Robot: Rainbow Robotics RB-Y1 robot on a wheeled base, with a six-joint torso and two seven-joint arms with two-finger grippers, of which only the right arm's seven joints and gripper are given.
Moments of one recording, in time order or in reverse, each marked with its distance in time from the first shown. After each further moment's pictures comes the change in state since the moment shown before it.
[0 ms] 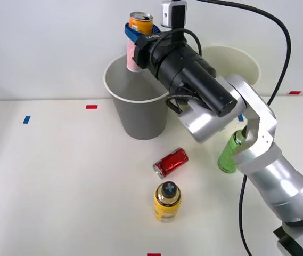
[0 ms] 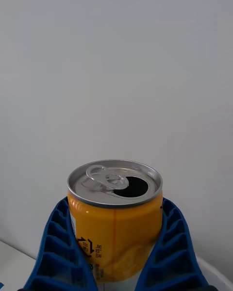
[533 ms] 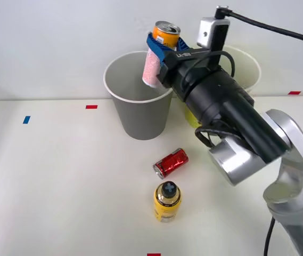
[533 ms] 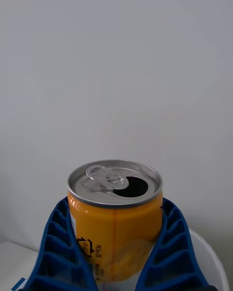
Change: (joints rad) arm 0.285 -0.055 -0.038 -0.355 -0.001 0.034 0.003
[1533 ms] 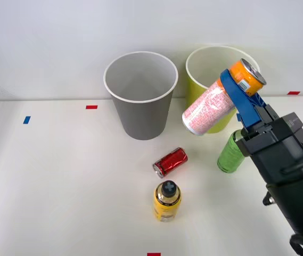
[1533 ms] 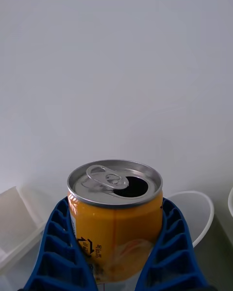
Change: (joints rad) arm 0.712 -0.186 -0.136 -0.477 -0.108 -0.429 -0.213
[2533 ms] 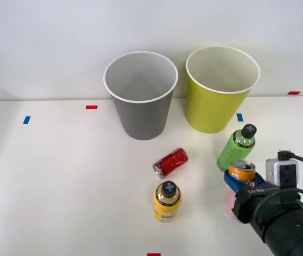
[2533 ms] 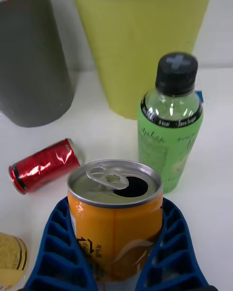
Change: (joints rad) arm 0.291 0.052 0.049 -0.102 0.162 0.722 0.451
